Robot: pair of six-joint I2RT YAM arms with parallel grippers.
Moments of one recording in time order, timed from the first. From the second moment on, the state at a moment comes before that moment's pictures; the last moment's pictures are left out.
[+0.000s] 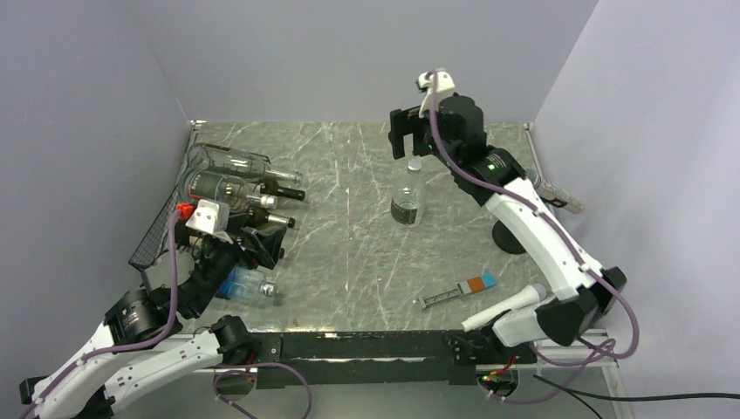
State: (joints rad) left arm -1.00 0.39 0.89 -0.56 -0.59 -0.25; right arm 0.58 1.38 1.57 -0.46 0.16 0.08
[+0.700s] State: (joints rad) left arm -1.00 0.35 0.89 -0.58 -0.68 -0.31; right arm 0.47 1.70 1.61 -0.73 -0.01 -0.04
